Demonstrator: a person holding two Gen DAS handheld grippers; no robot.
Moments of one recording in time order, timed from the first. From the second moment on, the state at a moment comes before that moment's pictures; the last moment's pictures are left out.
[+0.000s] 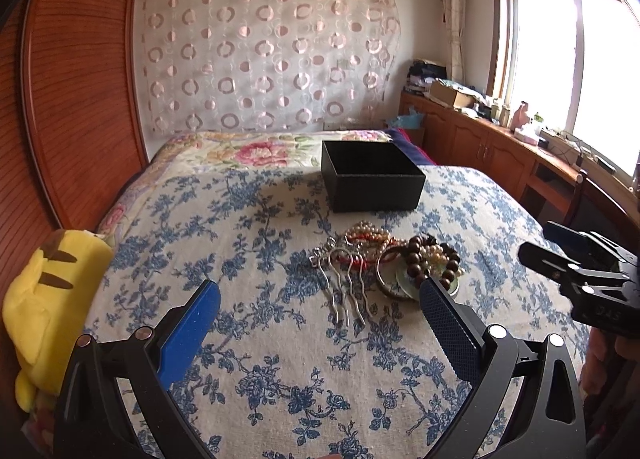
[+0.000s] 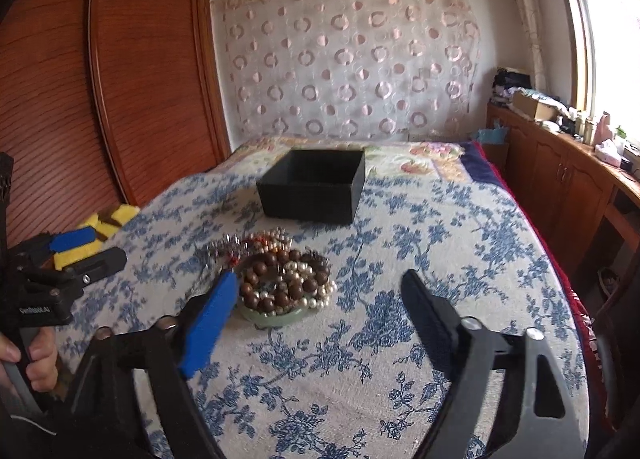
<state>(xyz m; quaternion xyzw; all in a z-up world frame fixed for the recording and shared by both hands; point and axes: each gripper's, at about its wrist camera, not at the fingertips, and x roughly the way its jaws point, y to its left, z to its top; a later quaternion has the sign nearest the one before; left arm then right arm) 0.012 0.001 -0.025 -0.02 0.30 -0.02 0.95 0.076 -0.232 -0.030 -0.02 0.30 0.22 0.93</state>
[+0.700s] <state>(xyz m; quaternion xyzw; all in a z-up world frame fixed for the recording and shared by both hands) 0.045 -0.005 -0.067 0.00 0.37 -0.06 0.93 0.160 -0.211 -0.079 0.03 0.42 0.29 0.86</state>
